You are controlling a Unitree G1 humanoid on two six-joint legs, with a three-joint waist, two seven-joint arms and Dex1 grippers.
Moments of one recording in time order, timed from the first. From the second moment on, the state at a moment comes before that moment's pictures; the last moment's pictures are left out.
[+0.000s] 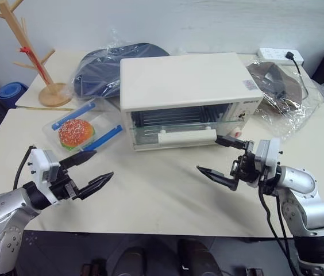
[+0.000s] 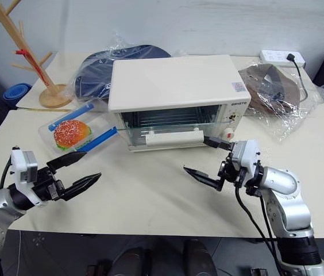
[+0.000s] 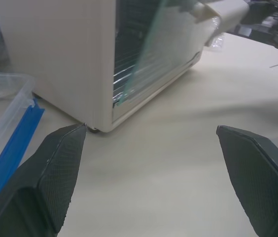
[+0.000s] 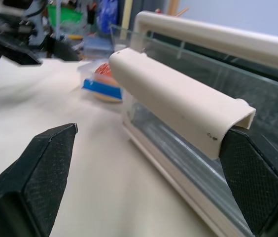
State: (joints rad) left arm 0.12 0.67 0.41 -0.41 -0.70 0.38 -0.82; right arm -0.16 -0.58 -0.08 -0.24 0.51 -0.01 1.10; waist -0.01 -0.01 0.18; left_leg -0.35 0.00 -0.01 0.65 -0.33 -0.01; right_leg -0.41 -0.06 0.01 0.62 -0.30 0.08
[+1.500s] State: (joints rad) left arm -0.12 0.49 -0.04 -0.18 -0.30 0.18 -0.78; right arm 0.28 -0.67 -0.37 -0.27 0.60 -0.10 1.08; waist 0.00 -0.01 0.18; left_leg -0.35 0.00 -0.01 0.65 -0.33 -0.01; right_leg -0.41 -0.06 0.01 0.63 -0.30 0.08
